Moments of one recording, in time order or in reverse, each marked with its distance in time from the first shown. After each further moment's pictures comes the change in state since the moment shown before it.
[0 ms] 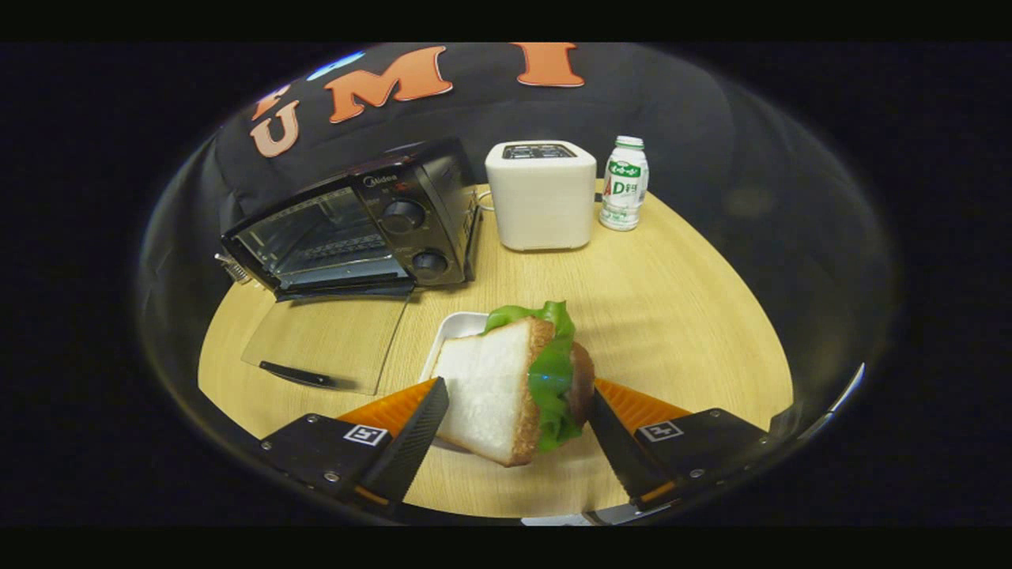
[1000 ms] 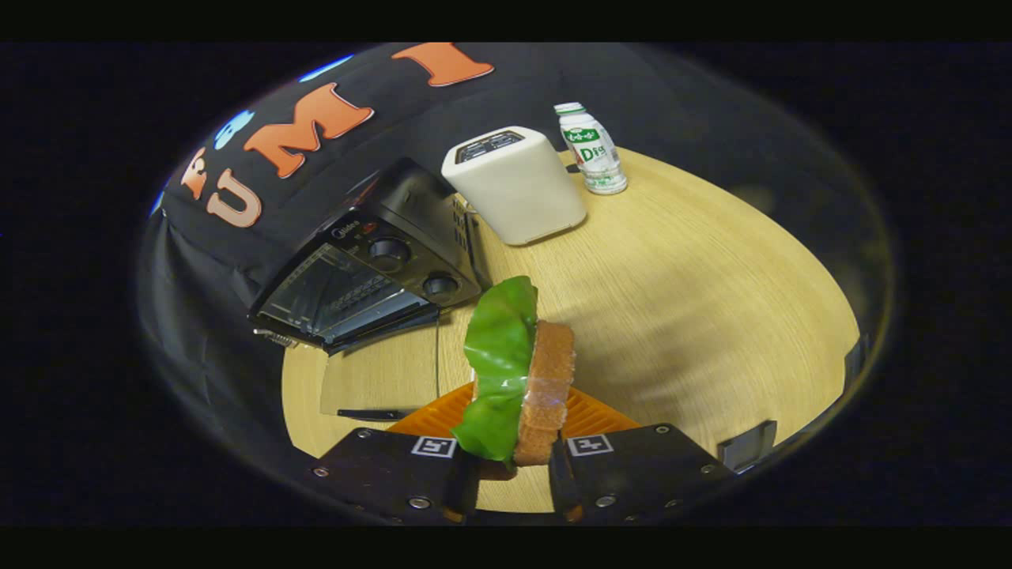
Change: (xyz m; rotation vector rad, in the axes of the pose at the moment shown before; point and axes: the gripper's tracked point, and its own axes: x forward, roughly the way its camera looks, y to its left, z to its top) arm -0.011 0.023 0.017 0.313 0.011 0.144
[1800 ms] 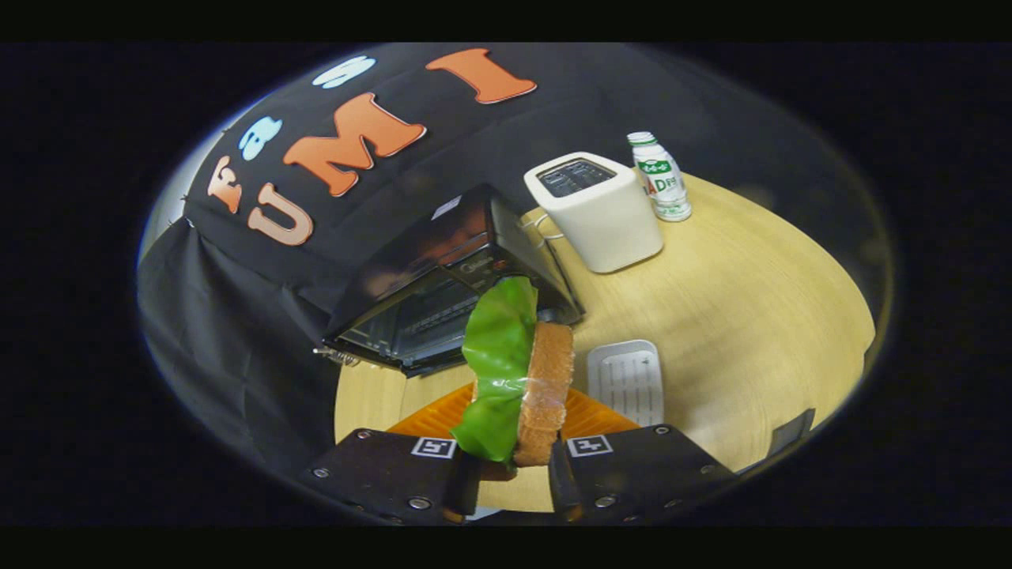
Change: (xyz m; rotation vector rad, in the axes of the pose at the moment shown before) arm -0.013 0.110 0.024 0.029 -0.051 0.177
